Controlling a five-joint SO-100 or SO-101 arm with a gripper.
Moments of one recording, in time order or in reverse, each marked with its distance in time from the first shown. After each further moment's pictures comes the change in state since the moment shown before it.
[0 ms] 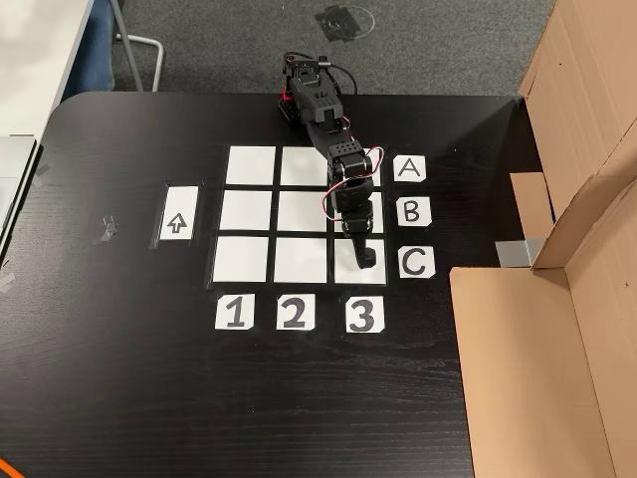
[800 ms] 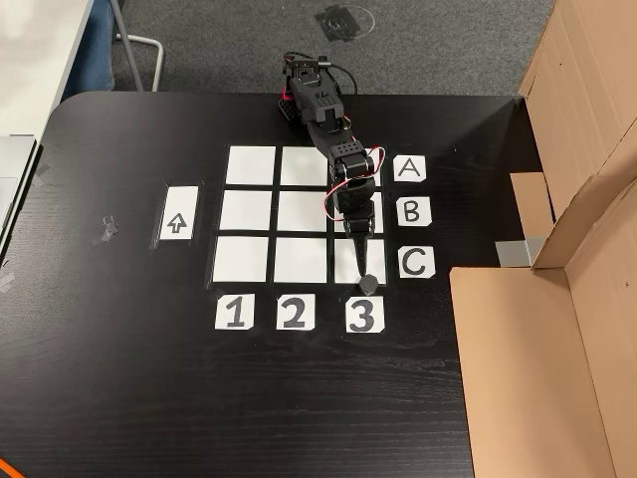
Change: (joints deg) arm -0.1 0.2 1.9 0.1 0.0
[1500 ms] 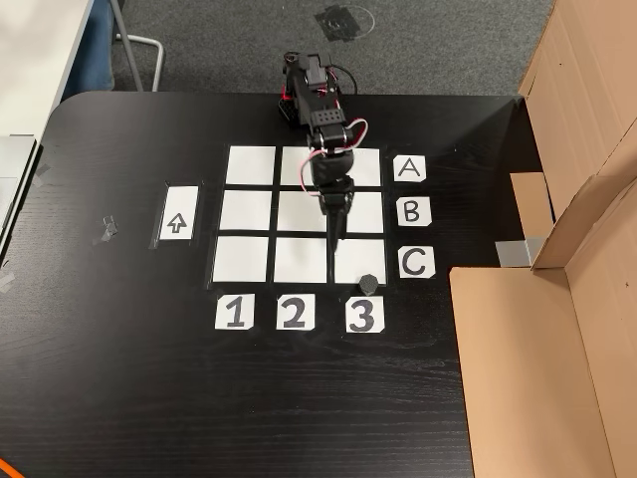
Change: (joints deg) arm 6.9 41.7 52.6 -19.2 0.0
